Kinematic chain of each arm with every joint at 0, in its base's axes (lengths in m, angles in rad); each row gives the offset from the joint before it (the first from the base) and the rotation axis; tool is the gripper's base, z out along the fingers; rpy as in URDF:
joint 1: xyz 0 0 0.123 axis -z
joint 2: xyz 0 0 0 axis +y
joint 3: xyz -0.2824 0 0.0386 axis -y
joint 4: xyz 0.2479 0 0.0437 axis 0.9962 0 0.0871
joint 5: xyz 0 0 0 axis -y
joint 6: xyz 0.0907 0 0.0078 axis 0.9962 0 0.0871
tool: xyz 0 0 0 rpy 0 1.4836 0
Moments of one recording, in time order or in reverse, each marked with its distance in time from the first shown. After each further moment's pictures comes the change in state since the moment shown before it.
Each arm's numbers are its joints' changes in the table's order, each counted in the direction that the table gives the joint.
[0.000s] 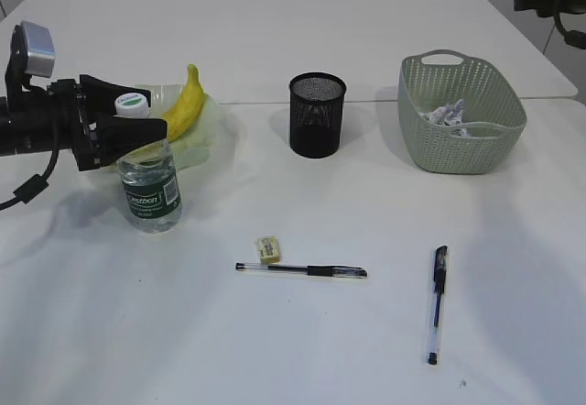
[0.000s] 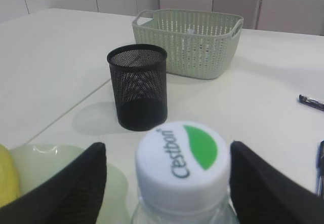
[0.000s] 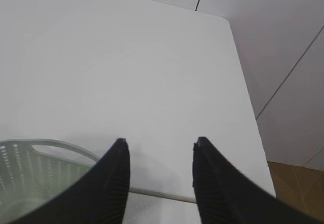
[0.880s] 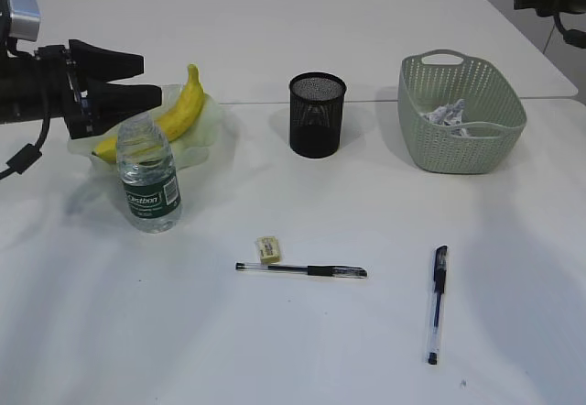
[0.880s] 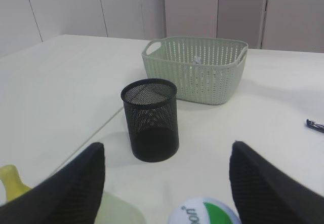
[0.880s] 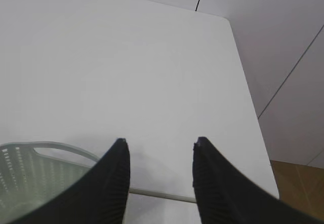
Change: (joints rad) left arm 0.000 -0.067 0.039 0.000 -0.002 -0.051; right arm 0.000 0.000 0.000 0.015 0.000 0.000
